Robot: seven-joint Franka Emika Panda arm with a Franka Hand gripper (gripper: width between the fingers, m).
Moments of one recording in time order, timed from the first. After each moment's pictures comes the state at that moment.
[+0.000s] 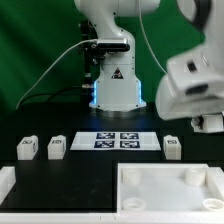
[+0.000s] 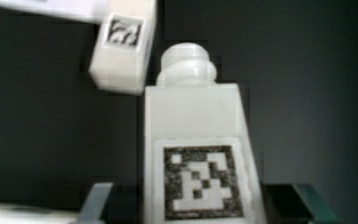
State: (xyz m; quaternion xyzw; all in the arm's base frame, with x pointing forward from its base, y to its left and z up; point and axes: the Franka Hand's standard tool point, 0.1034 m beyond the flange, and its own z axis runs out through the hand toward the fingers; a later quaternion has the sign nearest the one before) arm 0.493 0.137 0.114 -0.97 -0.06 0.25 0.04
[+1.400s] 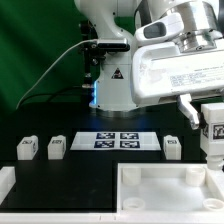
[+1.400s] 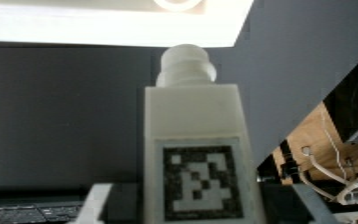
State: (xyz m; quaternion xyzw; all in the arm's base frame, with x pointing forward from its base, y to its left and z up) arm 0.620 0.112 0.145 -0.94 -0.05 -0.33 0.06
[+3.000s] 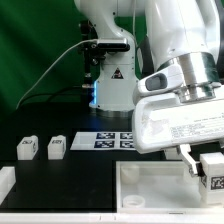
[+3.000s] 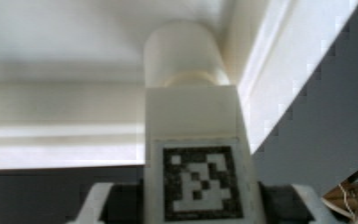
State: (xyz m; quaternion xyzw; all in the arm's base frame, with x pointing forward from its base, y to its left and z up) arm 0.616 0.117 0.070 -0.95 -0.04 -0.29 0.07
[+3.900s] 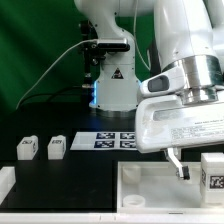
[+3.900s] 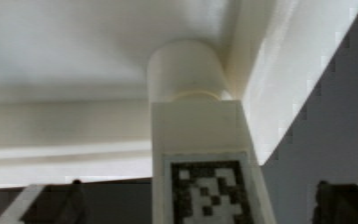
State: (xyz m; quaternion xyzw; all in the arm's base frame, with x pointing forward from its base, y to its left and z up) arm 0.613 0.117 0.065 -0.96 -0.01 -0.28 0.05
